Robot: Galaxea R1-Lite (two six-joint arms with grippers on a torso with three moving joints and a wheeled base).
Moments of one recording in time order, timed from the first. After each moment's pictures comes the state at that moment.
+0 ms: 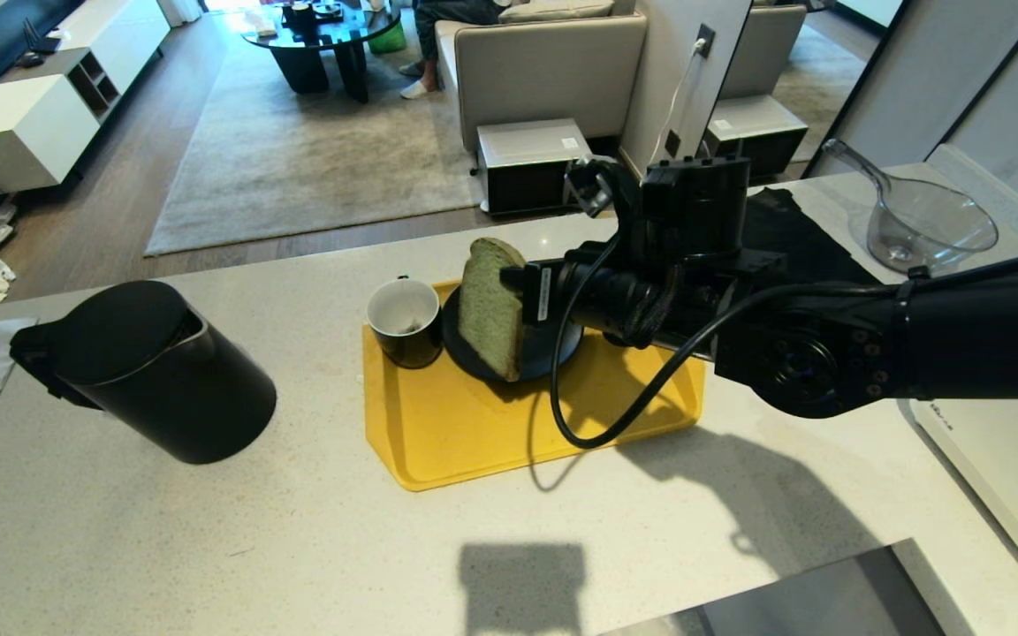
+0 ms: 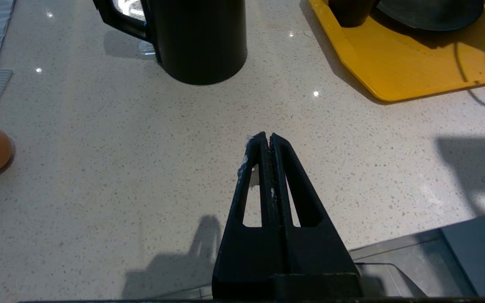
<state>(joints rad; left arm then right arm) 0.00 0.00 0.00 -0.05 0.01 -0.02 0.67 2.01 -1.50 -0.41 0.11 0.19</state>
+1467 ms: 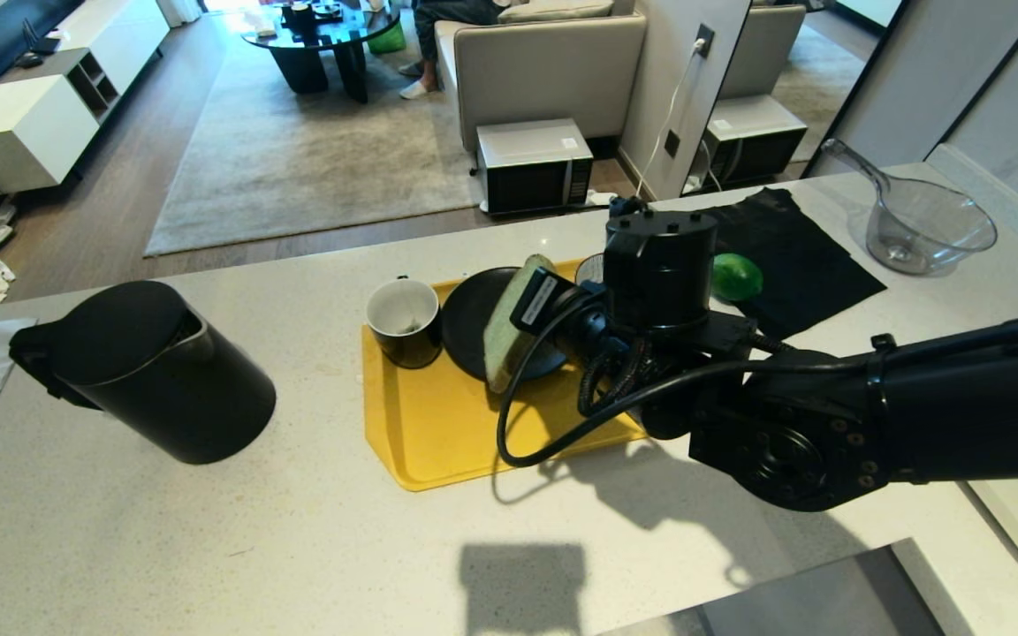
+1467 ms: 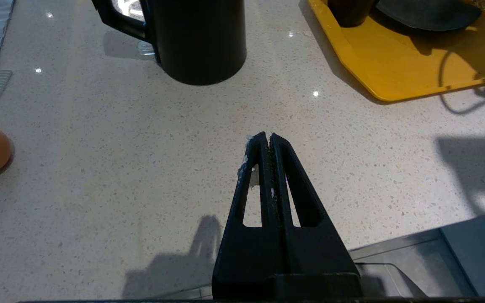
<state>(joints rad) 0.00 0.00 0.00 -0.05 0.01 -0.02 0.81 2.00 -1.35 -0.57 -0.43 0.63</state>
